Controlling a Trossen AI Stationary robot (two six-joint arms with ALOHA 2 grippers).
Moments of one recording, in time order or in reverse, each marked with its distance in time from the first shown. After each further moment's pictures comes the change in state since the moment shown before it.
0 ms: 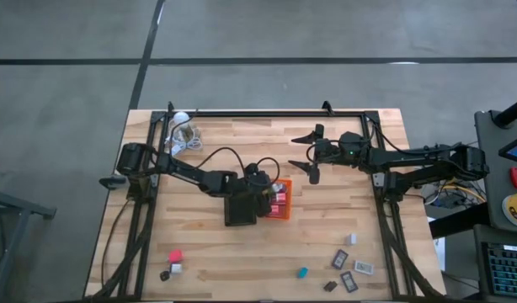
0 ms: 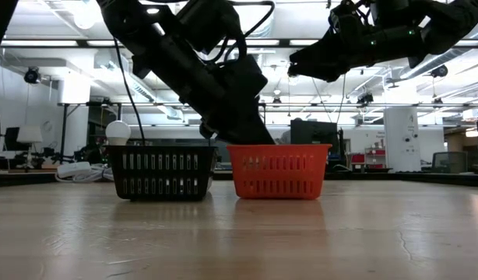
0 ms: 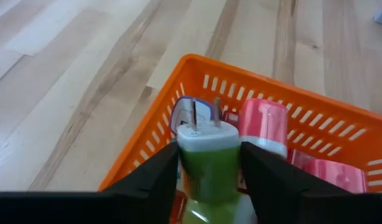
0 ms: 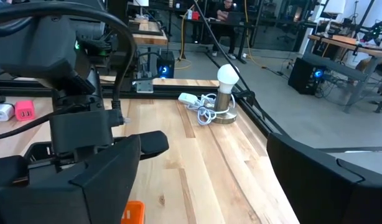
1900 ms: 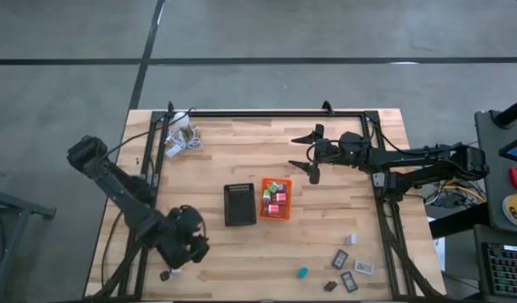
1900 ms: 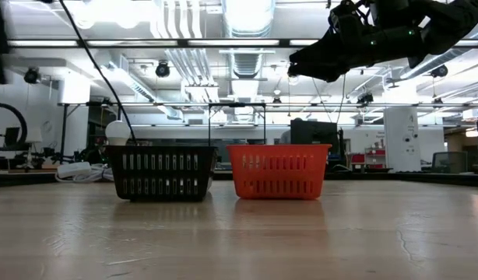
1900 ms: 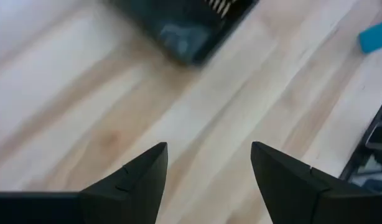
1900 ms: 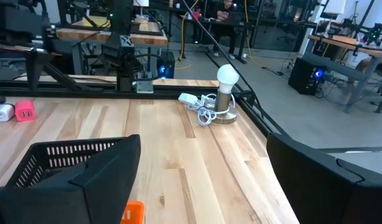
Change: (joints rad) left arm -0.728 -0.469 0.002 -1.036 -0.162 -1.300; right arm 0.001 0.001 0.000 0.002 0.000 0.000
